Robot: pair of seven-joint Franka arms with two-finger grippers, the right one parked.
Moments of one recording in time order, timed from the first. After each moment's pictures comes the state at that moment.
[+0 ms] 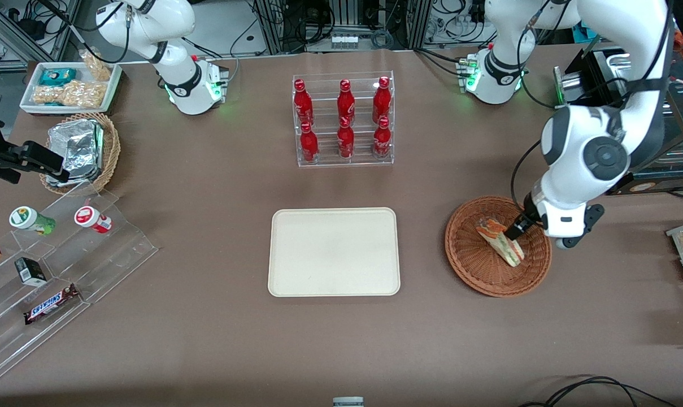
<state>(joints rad) -0.18 0.20 0.01 -2.05 0.06 2.20 -1.07</state>
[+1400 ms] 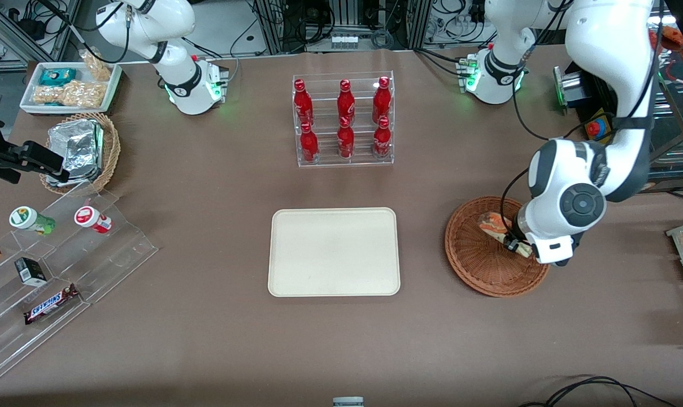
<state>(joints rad) -0.18 0.36 -0.02 -1.77 0.05 1.91 -1.15</state>
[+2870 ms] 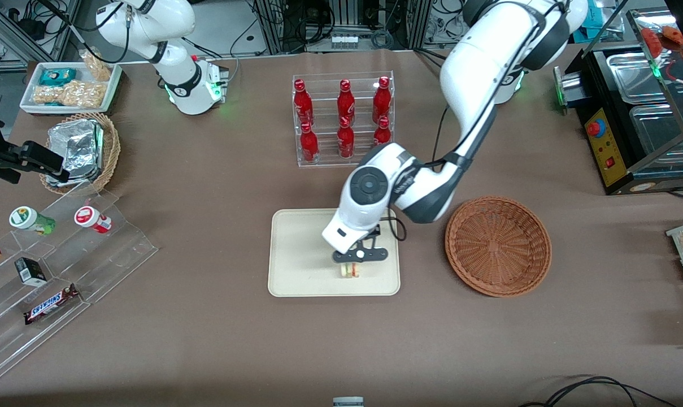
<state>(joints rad) -0.55 0.84 -0.25 -1.19 0.13 2.08 -0.84</state>
